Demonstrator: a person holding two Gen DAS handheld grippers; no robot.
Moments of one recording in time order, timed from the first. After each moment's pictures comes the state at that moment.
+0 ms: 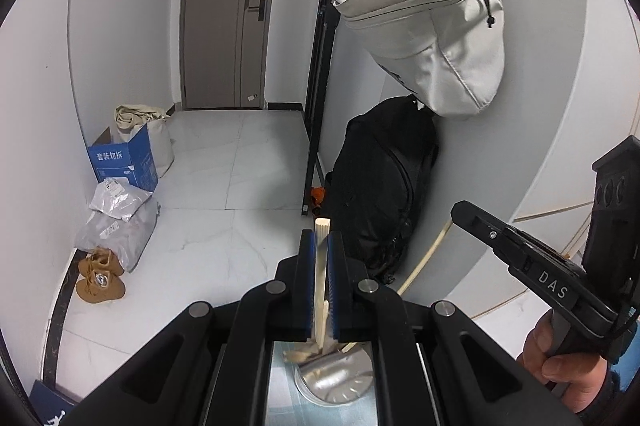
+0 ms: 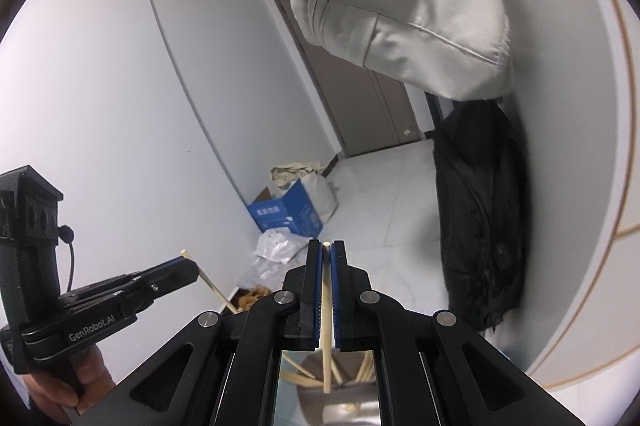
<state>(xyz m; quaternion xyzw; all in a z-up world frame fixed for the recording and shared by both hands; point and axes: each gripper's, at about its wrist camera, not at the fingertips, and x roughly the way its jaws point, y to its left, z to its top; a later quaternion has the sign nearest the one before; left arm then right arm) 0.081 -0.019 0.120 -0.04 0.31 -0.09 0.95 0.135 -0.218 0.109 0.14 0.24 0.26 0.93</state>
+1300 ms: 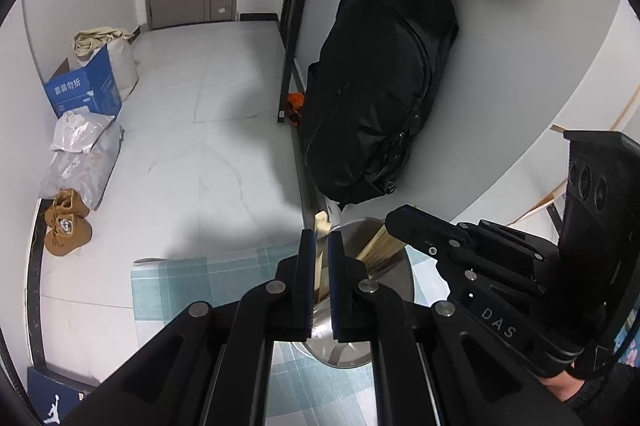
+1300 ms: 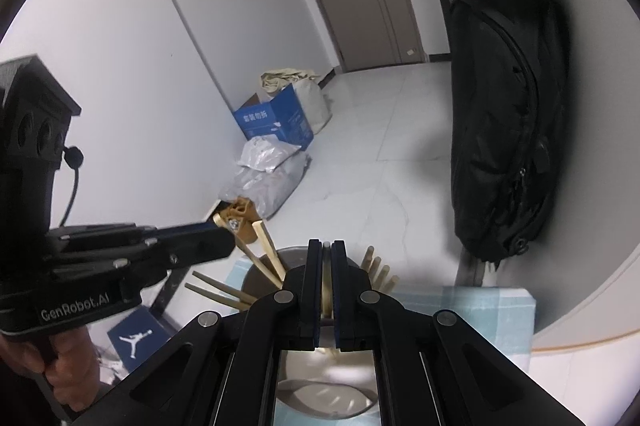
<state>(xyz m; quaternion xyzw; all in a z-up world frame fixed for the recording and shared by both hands) 0.123 -0.024 0.029 -0.04 0.45 -0.15 0.88 0.167 -0.172 -0.014 0.07 0.37 0.27 0.88</state>
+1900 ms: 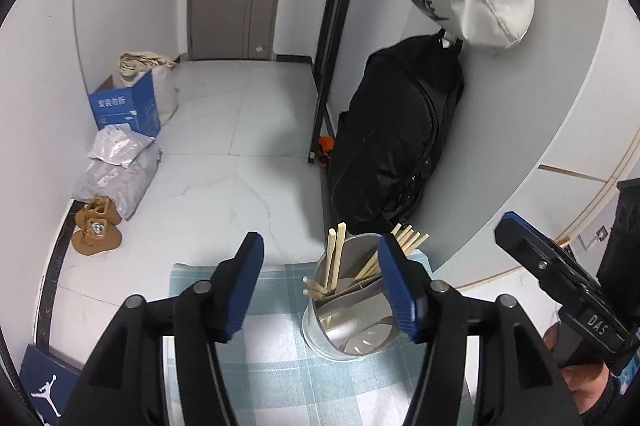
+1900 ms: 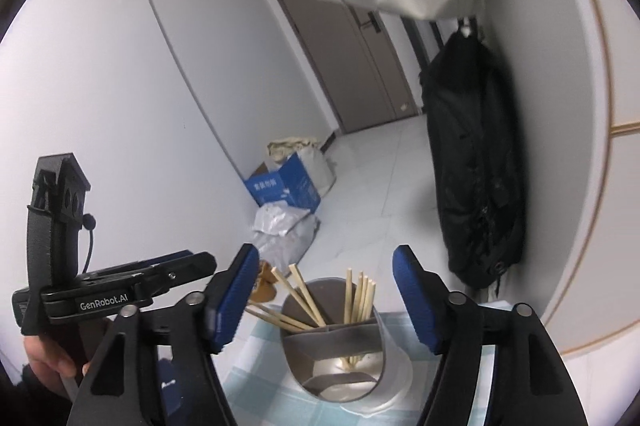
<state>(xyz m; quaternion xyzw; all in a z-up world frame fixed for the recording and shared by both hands) 0.069 -0.010 0.071 -0.06 0.38 -0.08 0.92 0.102 -0.222 0.047 0.14 0.27 0.26 0.92</state>
